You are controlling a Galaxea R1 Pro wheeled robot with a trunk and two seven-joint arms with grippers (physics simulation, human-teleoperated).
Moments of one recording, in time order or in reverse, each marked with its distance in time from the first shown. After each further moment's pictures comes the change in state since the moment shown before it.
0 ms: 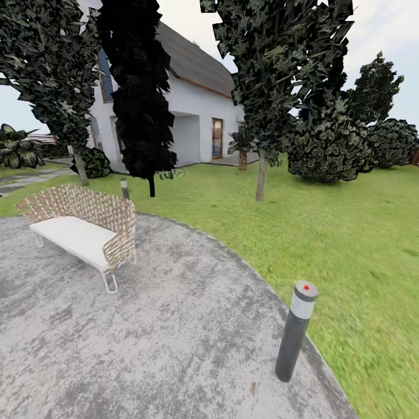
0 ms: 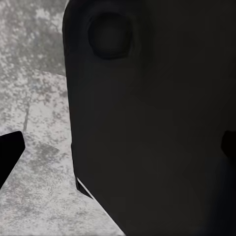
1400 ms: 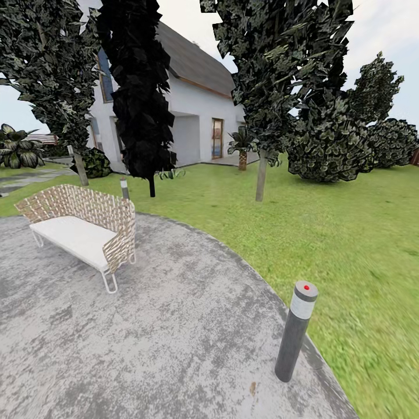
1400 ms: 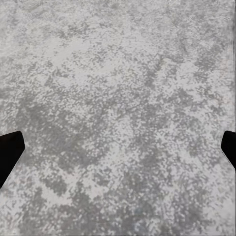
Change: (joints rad) left arm -0.044 0.039 0.002 -0.507 0.011 -0.342 -0.003; right arm -0.133 0.023 0.000 -0.469 0.004 -0.338 0.001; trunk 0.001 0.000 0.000
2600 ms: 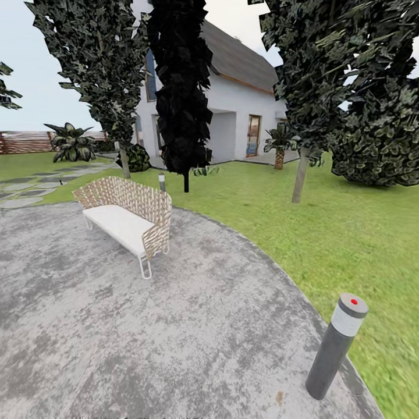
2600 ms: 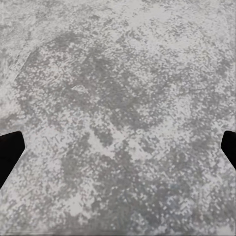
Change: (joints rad) left arm -0.004 0.005 0.121 0.079 0.052 -0.028 0.000; right arm -0.006 -0.029 0.005 0.044 0.008 -0.002 -0.003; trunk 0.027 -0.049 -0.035
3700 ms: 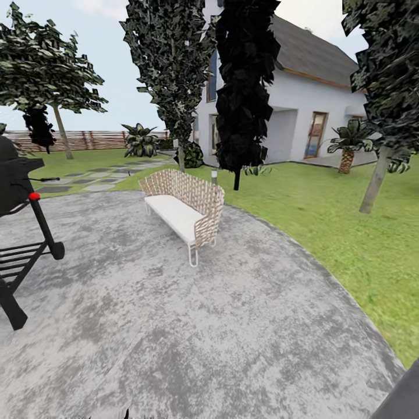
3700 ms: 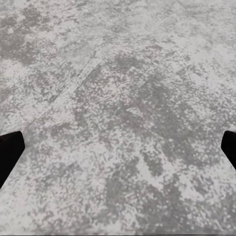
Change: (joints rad) left arm -0.096 0.004 -0.015 -0.044 -0.037 -0.008 -0.002; right arm 0.000 -0.001 0.000 0.003 0.001 0.001 0.000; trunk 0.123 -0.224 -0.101
